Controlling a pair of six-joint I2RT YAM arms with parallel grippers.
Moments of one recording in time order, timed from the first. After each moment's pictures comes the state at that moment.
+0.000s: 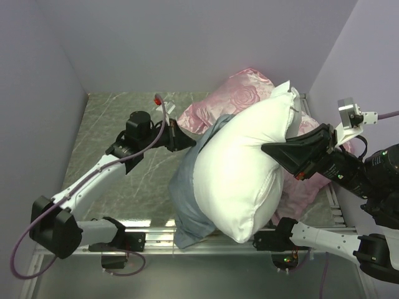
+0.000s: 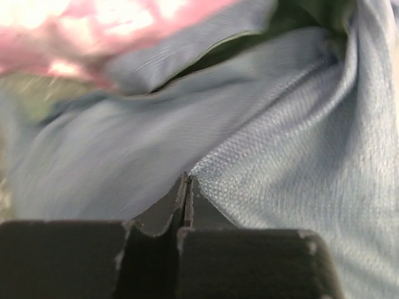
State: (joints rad) left arm -0.49 1.20 0.97 0.00 0.64 -0.53; right arm 0.97 0.79 1.66 -0.68 -0.07 0.42
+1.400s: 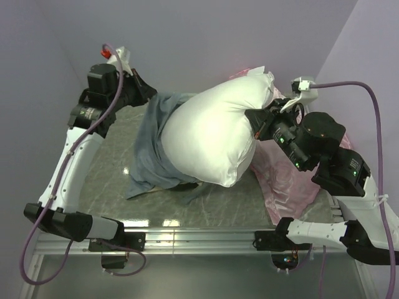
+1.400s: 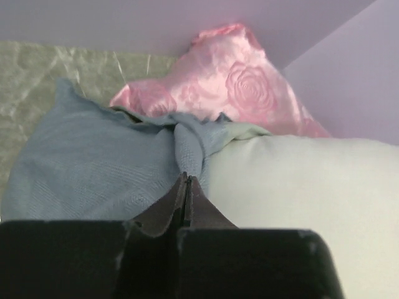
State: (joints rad) left arm -0.27 1.36 1.72 -0.62 0.18 -0.49; right arm 0.97 1.03 1.70 -0.71 0.52 0.39
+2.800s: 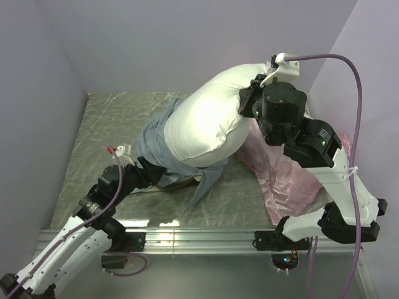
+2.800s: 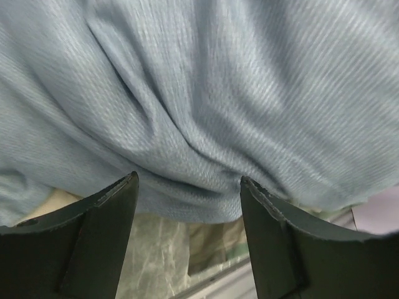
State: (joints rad) left arm -0.57 0.48 0.52 -0.36 -0.07 -0.77; right arm 0.93 1.34 2.00 -0.85 0.78 0.44
